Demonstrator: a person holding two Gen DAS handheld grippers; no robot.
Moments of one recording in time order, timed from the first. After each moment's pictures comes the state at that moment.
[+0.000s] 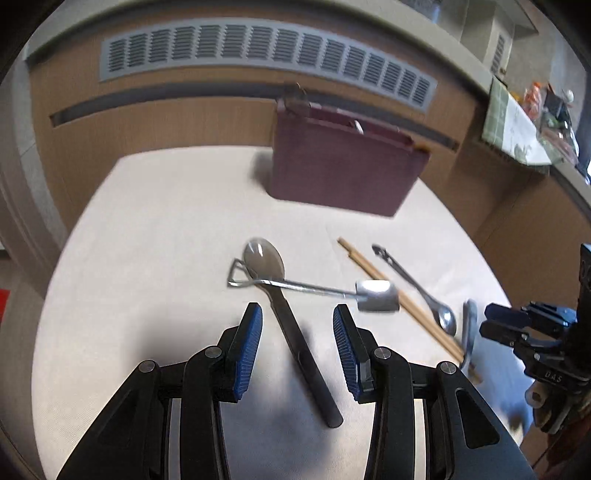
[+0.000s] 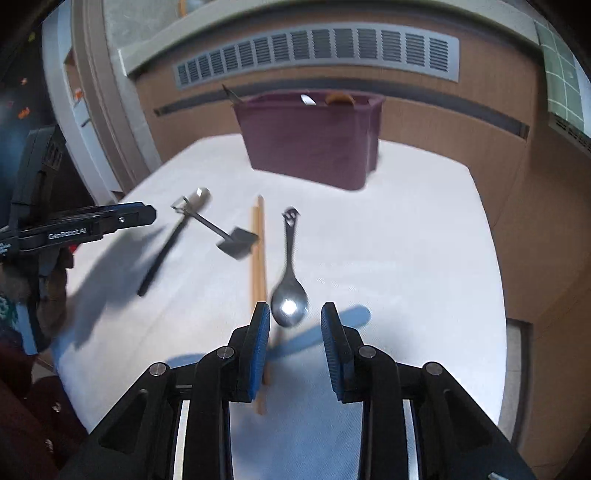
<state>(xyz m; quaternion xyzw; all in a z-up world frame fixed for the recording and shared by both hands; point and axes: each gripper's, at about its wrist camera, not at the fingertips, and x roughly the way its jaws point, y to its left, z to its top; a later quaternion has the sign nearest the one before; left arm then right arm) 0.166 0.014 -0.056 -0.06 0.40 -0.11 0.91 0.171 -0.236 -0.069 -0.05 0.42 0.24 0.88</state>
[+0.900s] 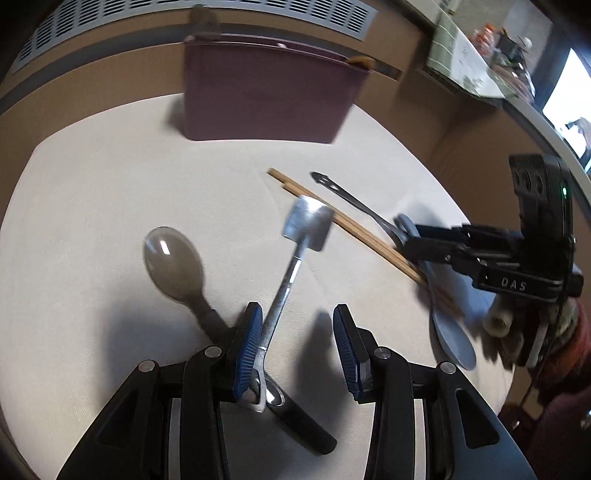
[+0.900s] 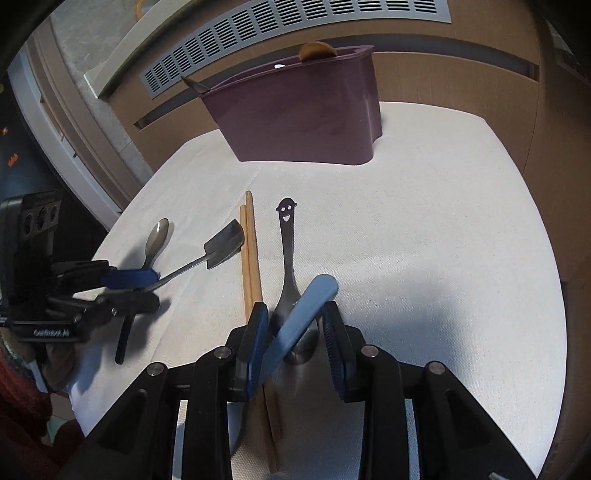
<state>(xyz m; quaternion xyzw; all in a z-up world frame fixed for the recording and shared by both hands) 0.181 -0.014 -0.074 -0.02 0.49 -0.24 0.84 0.211 -0.229 -0.092 0.03 0.46 0.25 0.85</state>
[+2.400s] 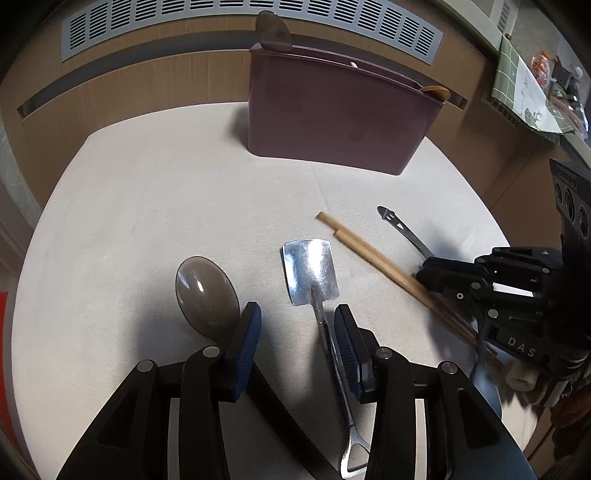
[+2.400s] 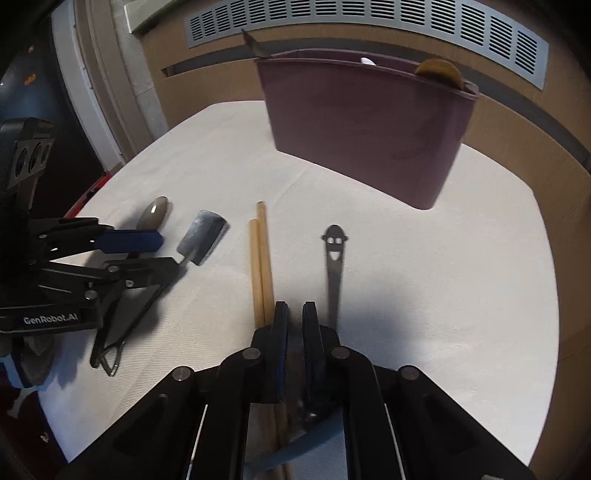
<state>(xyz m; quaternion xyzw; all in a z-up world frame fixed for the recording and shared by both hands) 0.197 -0.002 -0.074 -0.04 0.47 -0.11 0.87 0.238 -0.167 -0.088 -0.10 0.45 0.28 0.84</state>
